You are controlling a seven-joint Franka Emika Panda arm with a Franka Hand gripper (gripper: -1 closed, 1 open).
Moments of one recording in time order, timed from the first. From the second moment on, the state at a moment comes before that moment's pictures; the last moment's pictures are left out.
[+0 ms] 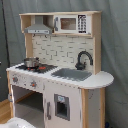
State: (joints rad) arm -0.21 -1.15 1.17 -2.15 -0.10 1.93 -0.31
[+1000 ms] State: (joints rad) arm -0.22 -1.02 1.11 -2.15 0.09 1.92 -0.54
